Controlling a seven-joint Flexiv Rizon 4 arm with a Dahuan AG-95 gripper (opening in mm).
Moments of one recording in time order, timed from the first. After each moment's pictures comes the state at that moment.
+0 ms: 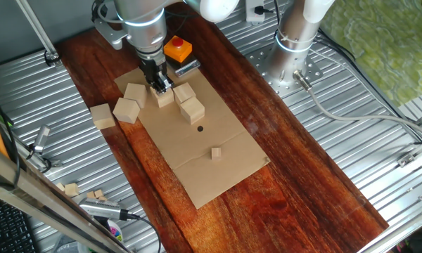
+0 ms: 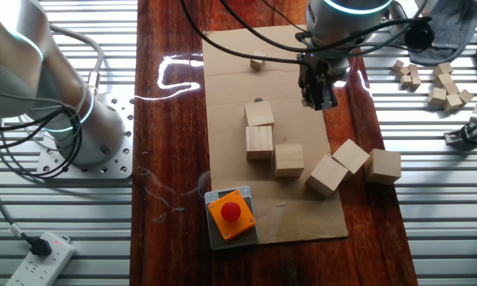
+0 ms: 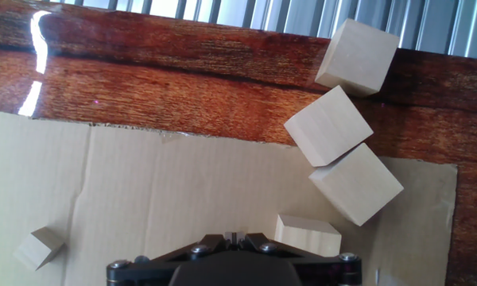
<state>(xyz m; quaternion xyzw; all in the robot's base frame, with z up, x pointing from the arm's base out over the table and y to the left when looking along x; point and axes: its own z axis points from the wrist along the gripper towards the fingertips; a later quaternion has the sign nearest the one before) 0.500 0.000 0.170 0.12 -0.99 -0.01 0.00</state>
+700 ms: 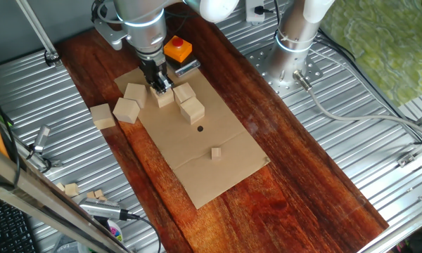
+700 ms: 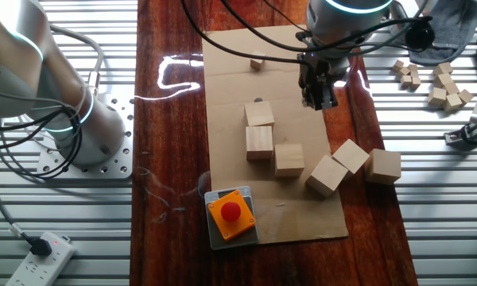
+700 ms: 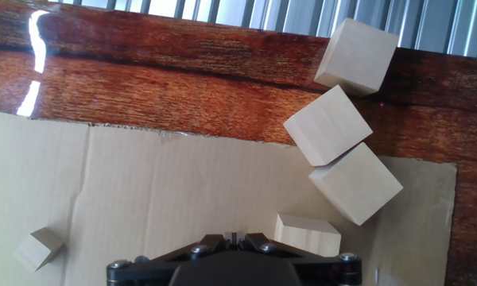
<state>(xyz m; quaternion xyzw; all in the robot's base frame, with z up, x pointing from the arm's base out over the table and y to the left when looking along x) 0.500 0.000 0.170 0.12 -0.99 -0.01 0.00</state>
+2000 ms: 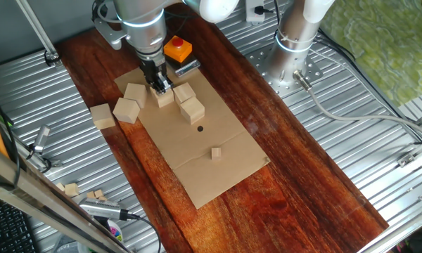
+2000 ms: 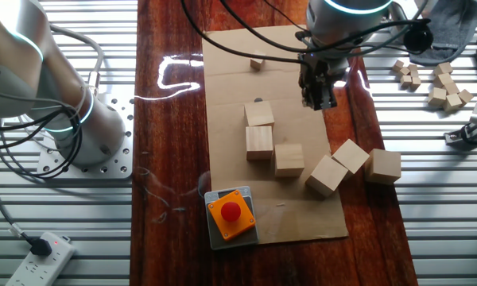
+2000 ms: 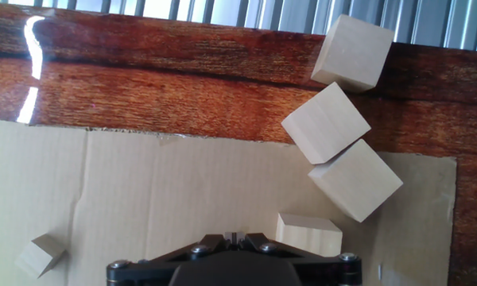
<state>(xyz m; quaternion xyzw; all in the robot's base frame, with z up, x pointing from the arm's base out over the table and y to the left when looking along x) 0.501 0.000 0.169 0.10 -1.00 -0.01 0.00</state>
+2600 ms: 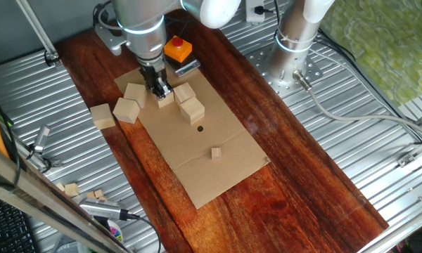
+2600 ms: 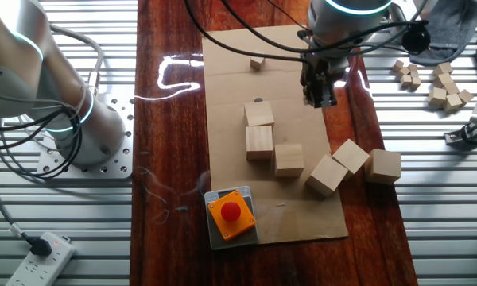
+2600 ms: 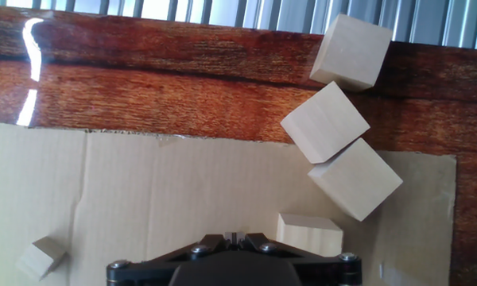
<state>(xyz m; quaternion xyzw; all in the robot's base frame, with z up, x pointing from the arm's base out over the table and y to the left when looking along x) 0.506 0.017 0.155 0.08 -1.00 -0.01 0.00</state>
